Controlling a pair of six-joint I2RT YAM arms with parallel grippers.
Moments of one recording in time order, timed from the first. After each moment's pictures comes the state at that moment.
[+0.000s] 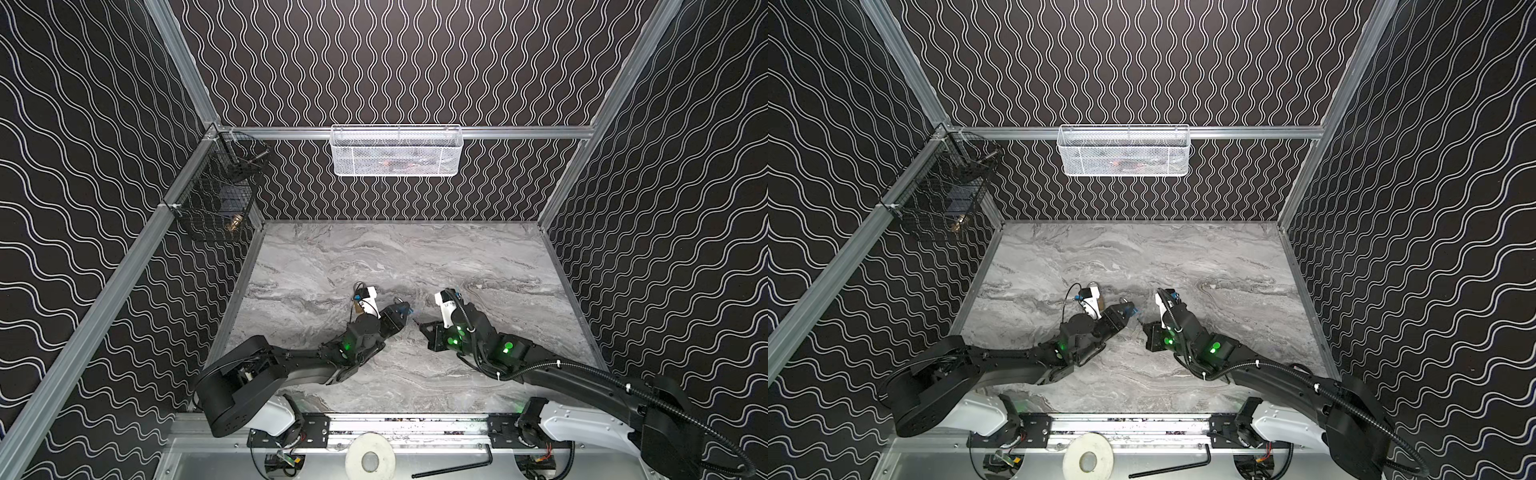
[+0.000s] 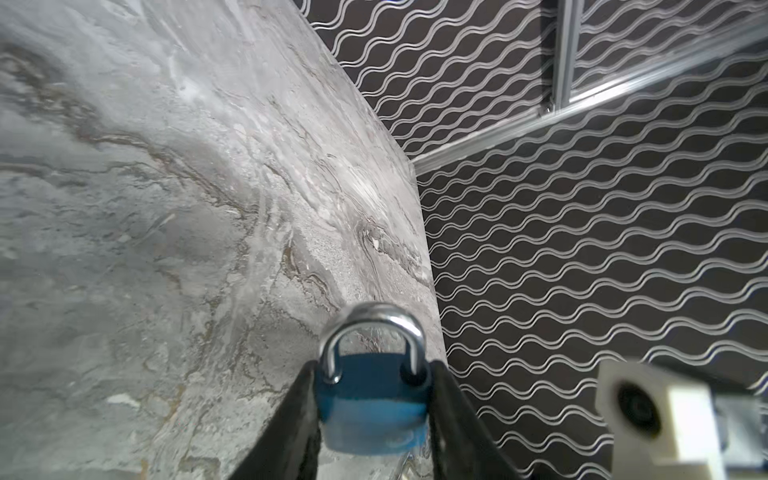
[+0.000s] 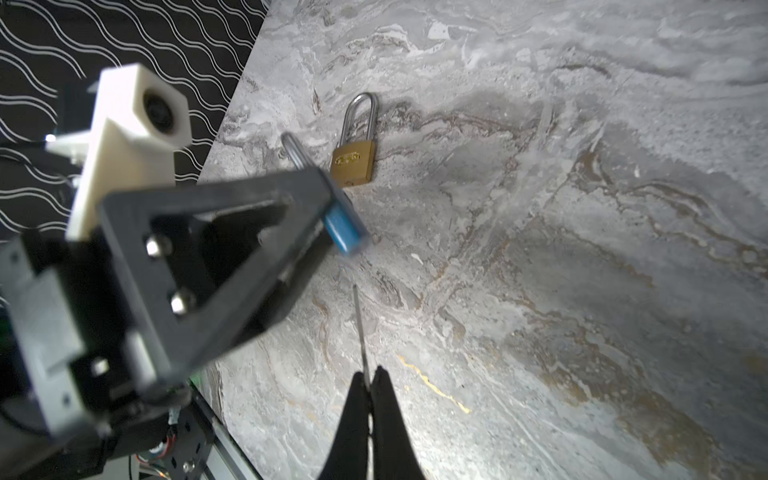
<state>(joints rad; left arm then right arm) -0.89 1.44 0.44 0.78 -0.23 -1.18 0.90 1.10 0.59 -0.10 0.01 0.70</state>
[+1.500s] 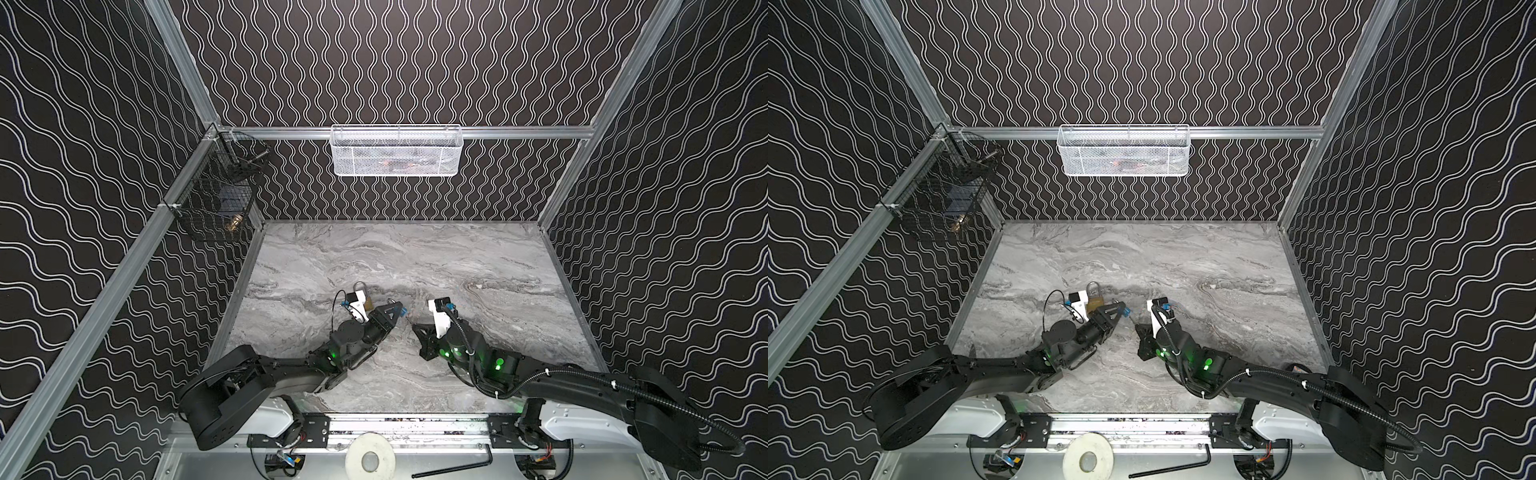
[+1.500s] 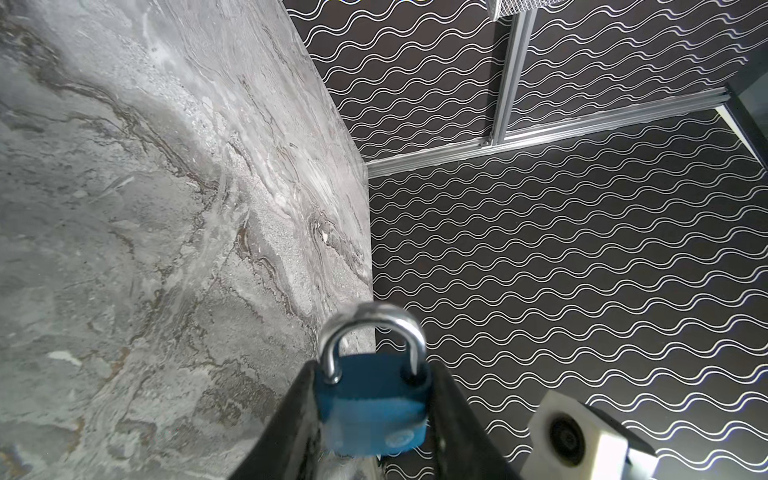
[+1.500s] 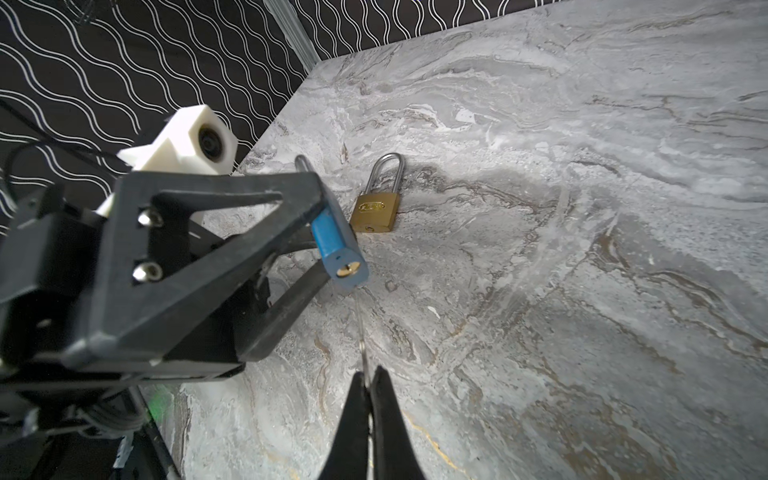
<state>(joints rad) -0.86 1.35 0.32 0.94 -0.14 -1.36 1.05 1.14 0.50 0.21 0.24 0.60</state>
